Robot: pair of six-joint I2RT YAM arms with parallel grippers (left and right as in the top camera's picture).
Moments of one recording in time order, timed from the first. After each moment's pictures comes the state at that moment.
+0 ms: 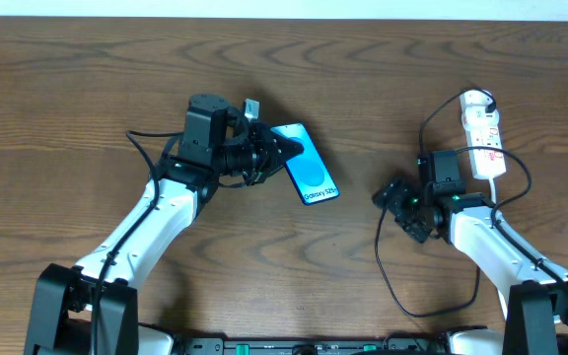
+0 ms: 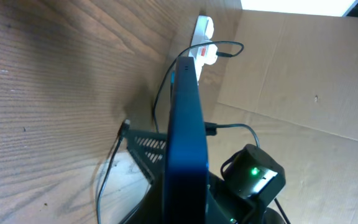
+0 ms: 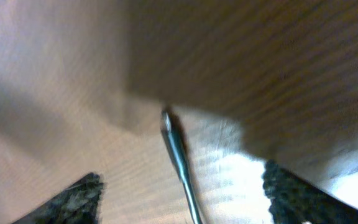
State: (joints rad) left arm -0.30 1.54 0.91 -0.02 0.83 -1.16; right arm 0.14 1.50 0.66 -0.41 -0.25 0.85
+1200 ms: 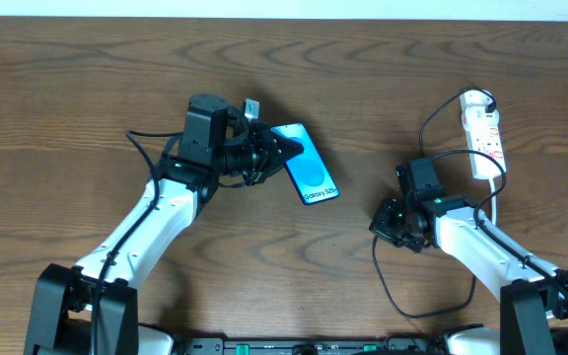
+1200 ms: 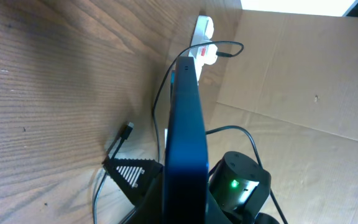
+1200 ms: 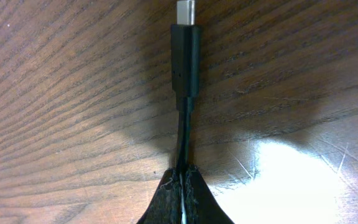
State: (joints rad) left arm -0.30 1.54 0.91 -0.02 0.83 -1.16; right arm 0.25 1.51 0.66 -0.51 -0.21 0.75
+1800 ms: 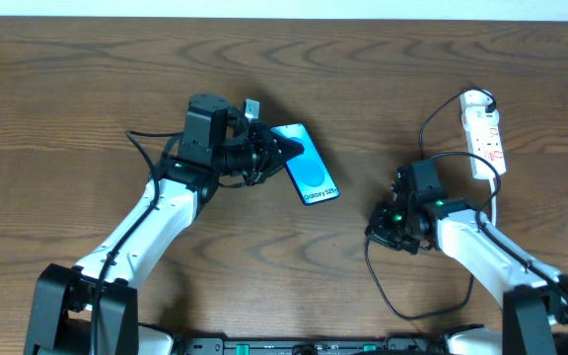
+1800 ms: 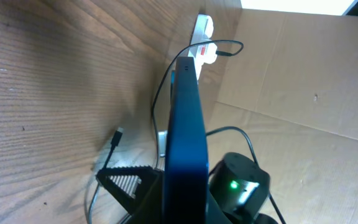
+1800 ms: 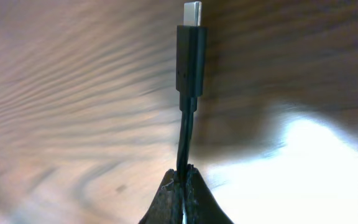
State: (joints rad) left arm -0.30 1.54 0.91 -0.02 0.84 -1.16; right arm 0.24 1.47 0.65 -0.51 -0.38 0.66
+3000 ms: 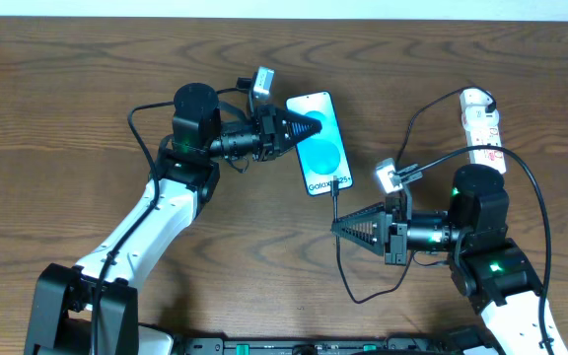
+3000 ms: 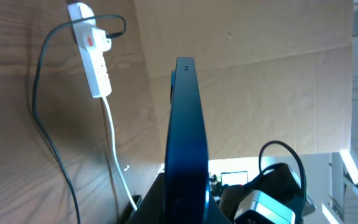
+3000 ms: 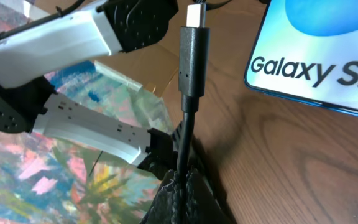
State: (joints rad) left arm -0.30 1.54 0.91 0.47 1.08 -1.22; right arm 0.25 0.91 0.64 -0.24 -1.21 0.46
